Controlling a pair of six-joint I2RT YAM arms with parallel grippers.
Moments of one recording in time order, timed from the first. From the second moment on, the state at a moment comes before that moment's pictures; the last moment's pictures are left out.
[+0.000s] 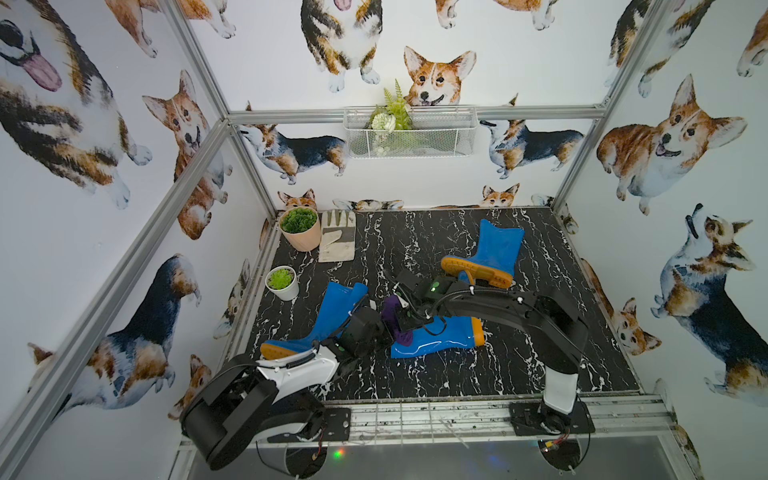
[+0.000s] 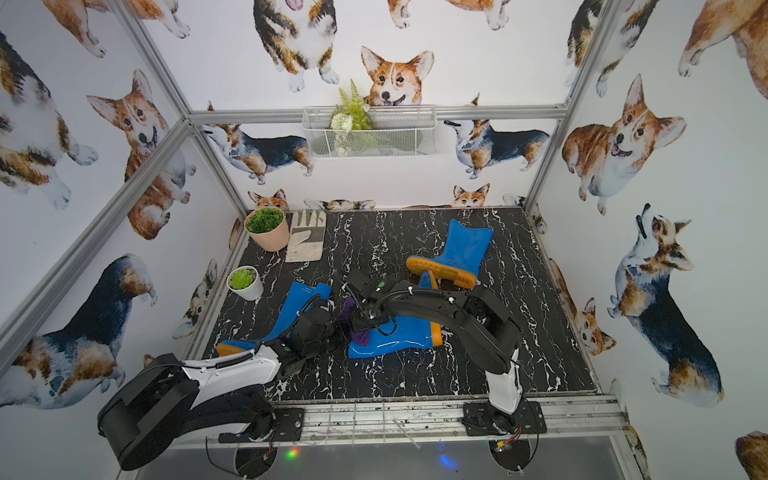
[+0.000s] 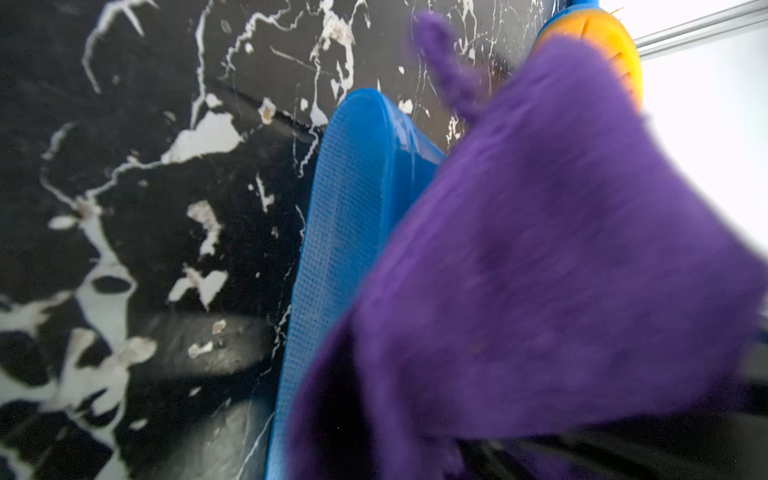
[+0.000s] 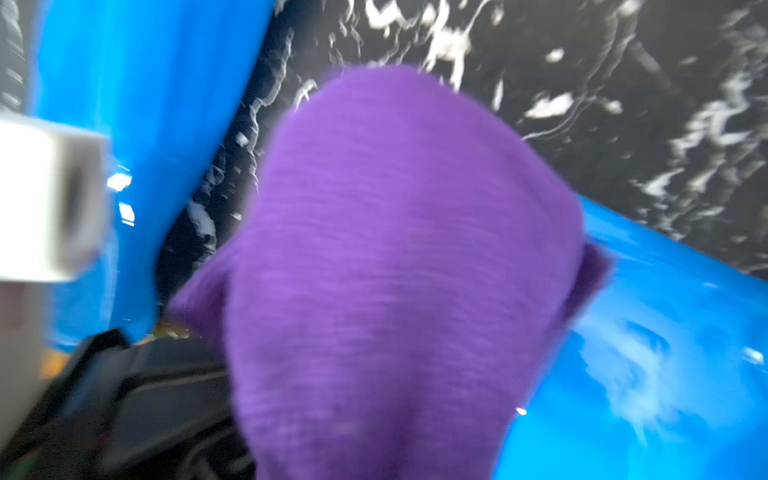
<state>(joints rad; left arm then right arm) -0.73 1.22 0.31 0.21 0.11 -1.14 1.01 1.89 1.37 -0.69 -0.07 0.63</state>
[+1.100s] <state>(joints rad) -0.71 1.14 0.40 0.09 0.15 -1.22 1.06 1.67 0.98 -0.45 -0.03 0.58</state>
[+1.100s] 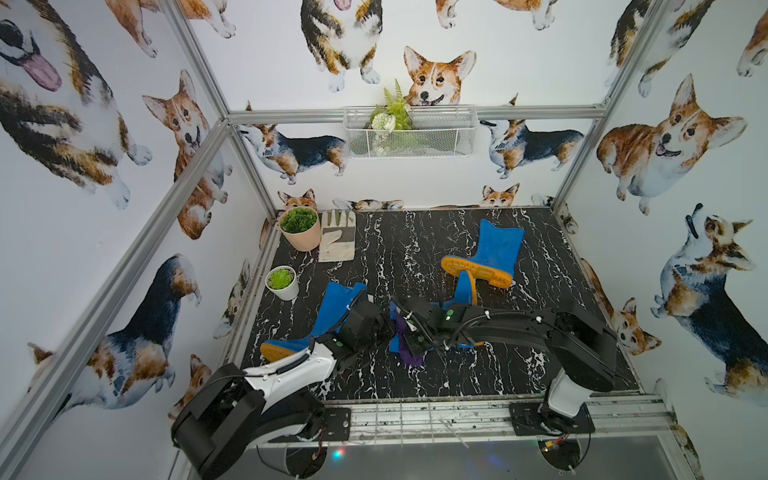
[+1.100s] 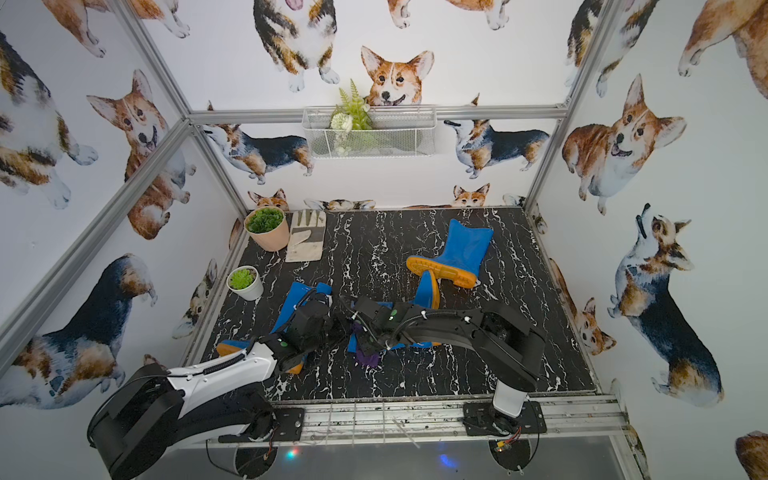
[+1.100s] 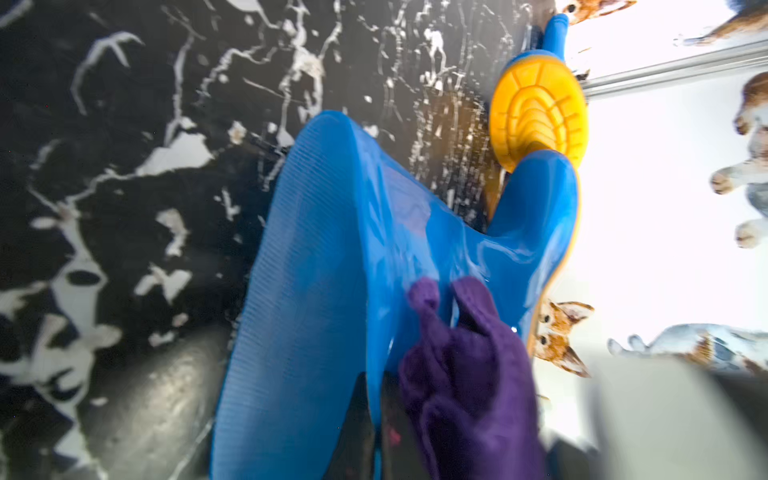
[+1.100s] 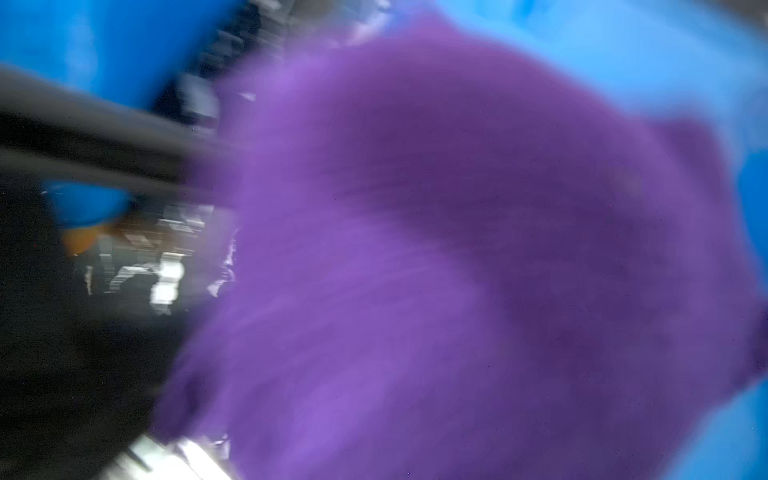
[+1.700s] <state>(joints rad) -0.69 1.18 0.56 0.02 0.22 -1.20 1.01 1.16 0.78 -0.58 0.09 0.64</state>
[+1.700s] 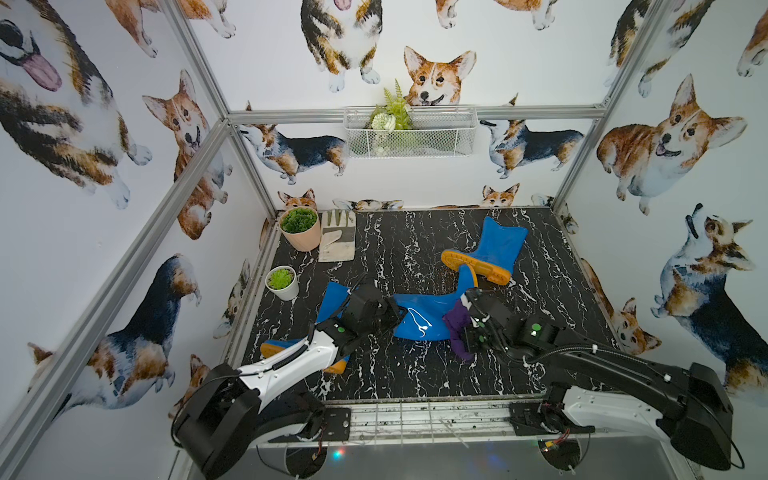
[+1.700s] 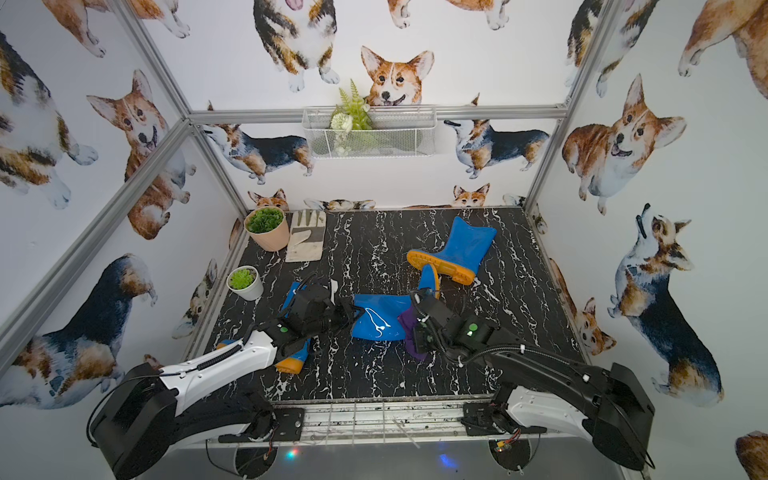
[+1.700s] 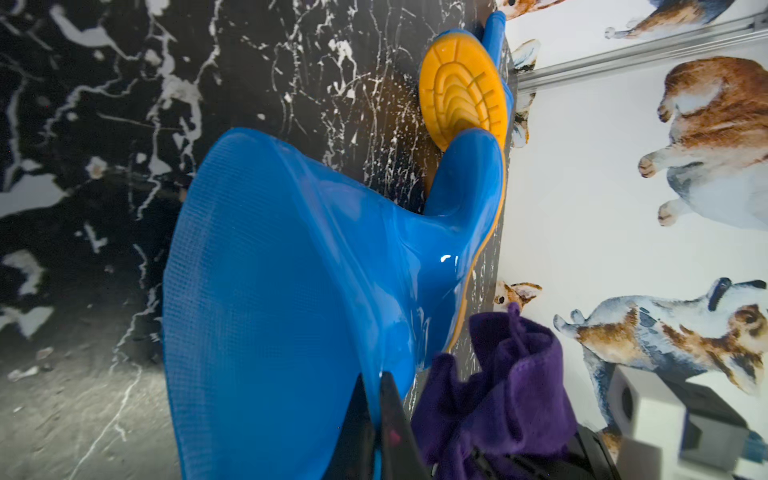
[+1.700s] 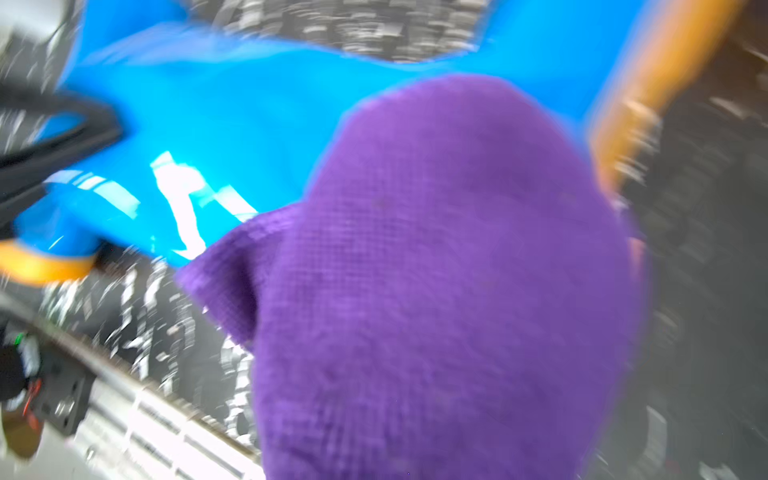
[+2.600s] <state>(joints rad) -0.67 1.13 0.68 -0.14 0.24 -1.16 1.19 1.06 0.78 -0.58 0.22 0.63</state>
